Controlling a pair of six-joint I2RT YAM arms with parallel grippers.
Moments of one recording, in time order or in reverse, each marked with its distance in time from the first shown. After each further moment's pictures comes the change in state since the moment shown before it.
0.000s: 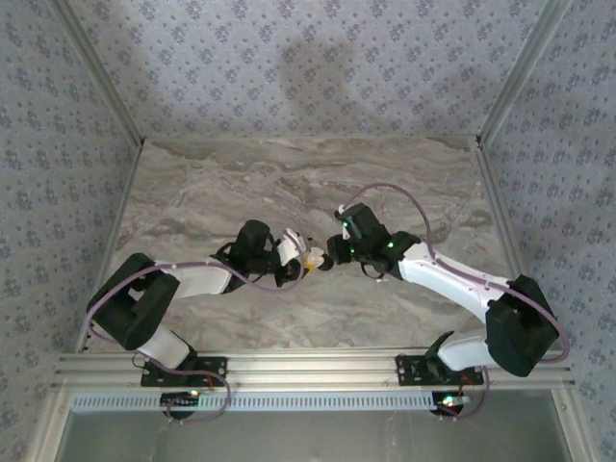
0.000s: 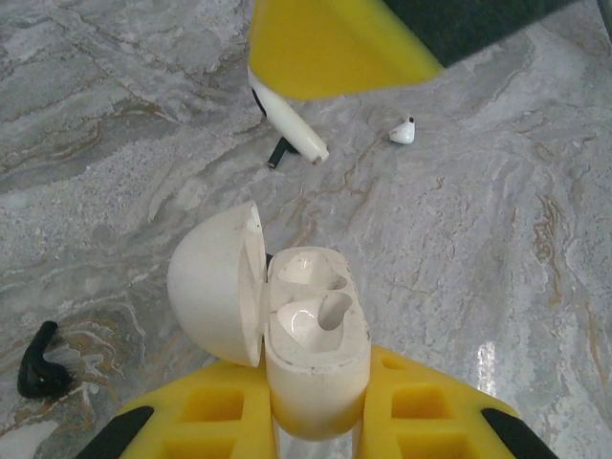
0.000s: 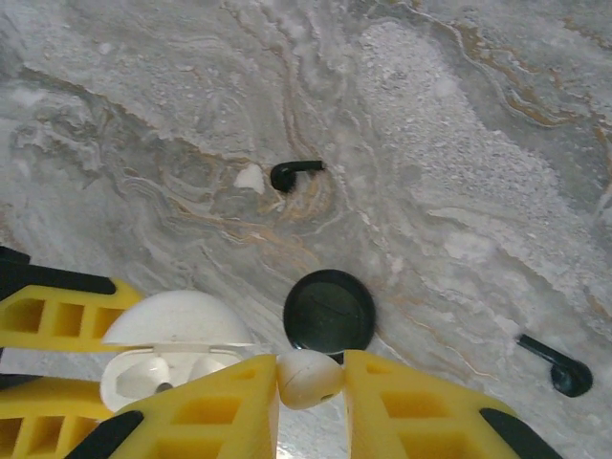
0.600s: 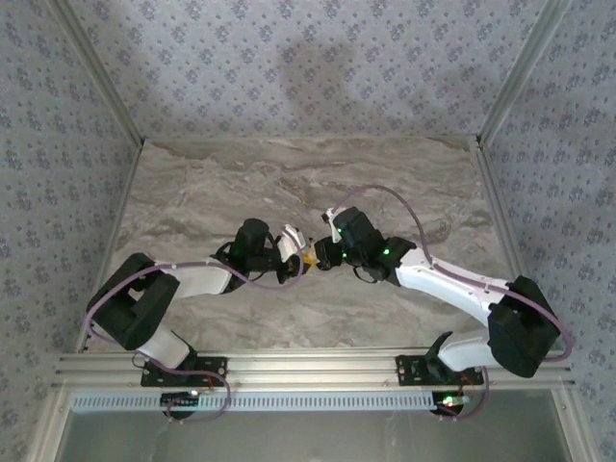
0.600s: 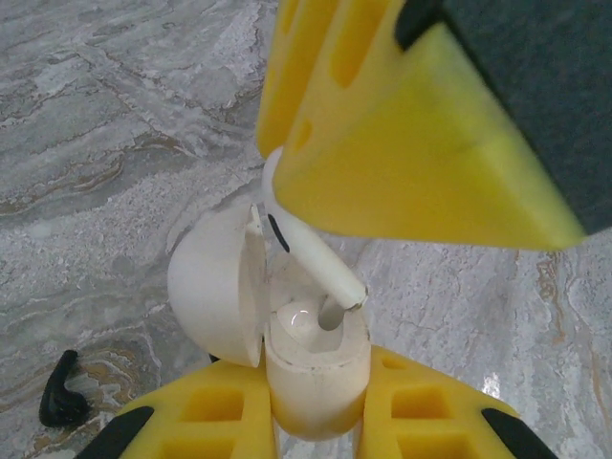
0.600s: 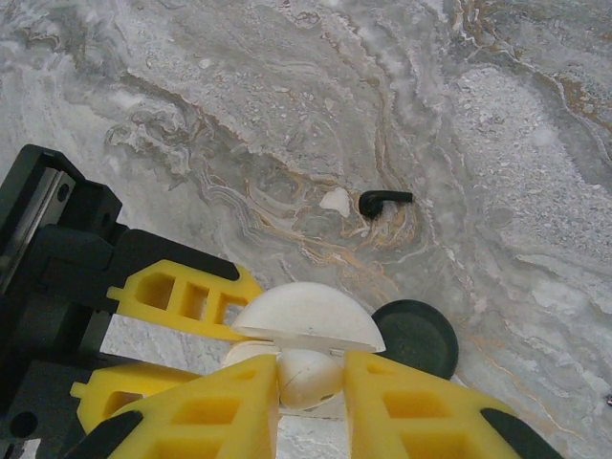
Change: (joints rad) left arm 0.000 0.000 0.000 0.070 -0.002 -0.055; right arm 0.066 -0.007 -0.010 0.097 -0.026 -0.037
